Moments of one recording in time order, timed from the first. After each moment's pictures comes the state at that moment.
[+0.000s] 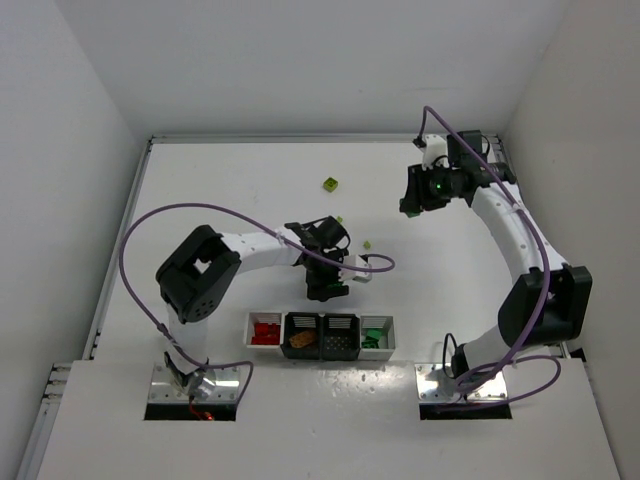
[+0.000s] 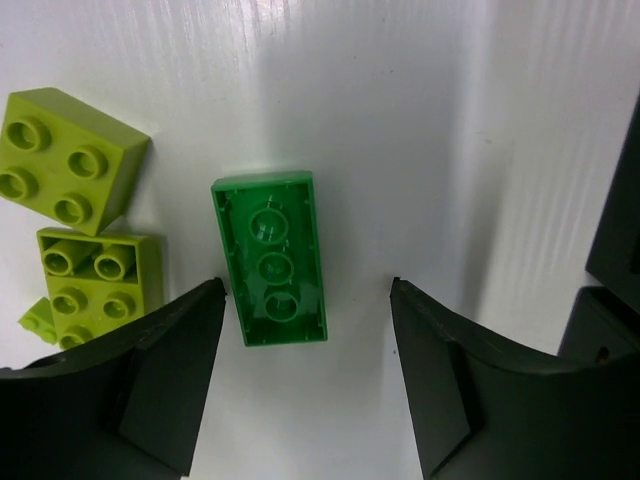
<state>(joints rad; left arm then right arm) -0.81 1.88 1.21 -0.54 0.29 0.72 0.10 1.53 1.34 -0.74 -0.40 -0.09</state>
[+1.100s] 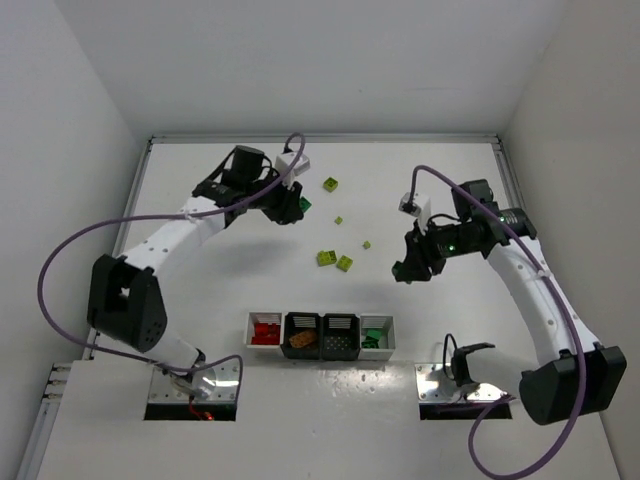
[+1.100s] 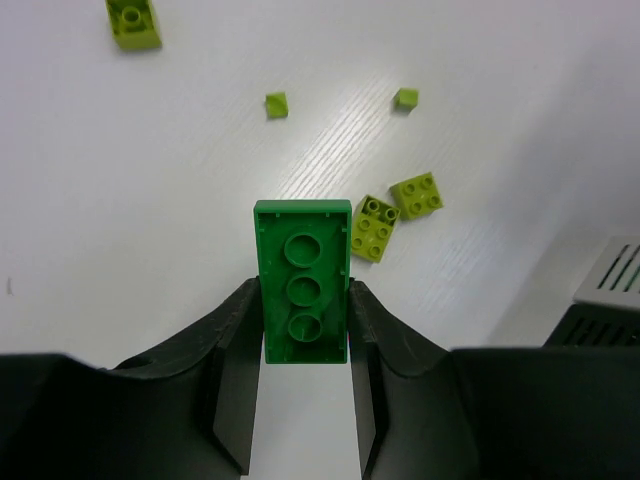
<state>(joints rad) -0.40 1.59 1.26 -0.41 0.46 0.22 0.15 1.17 1.09 -1.08 -0.78 -0.50</state>
